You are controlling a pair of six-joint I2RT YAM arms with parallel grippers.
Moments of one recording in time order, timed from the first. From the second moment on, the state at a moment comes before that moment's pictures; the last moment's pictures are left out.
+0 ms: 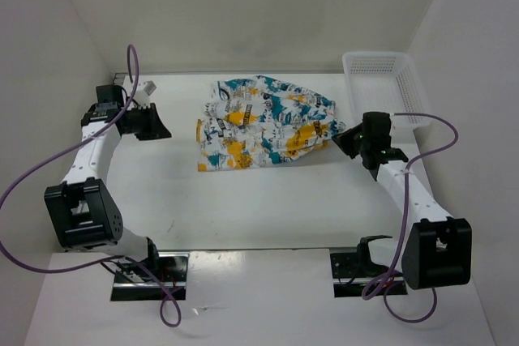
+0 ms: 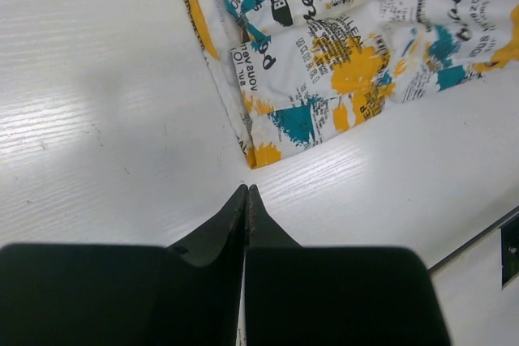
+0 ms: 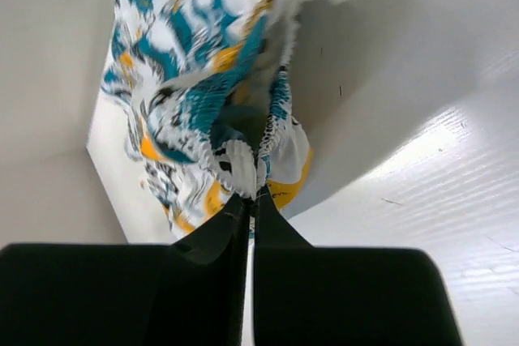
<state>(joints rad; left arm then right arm) 0.22 1.50 1.22 -0.68 0.63 0.07 0.07 1.19 0.75 -0.19 -0.04 1.10</state>
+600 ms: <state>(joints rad) 0.00 1.54 1.02 -0.58 0.57 0.07 0.00 1.14 0.55 -0.44 -0.22 0.96</state>
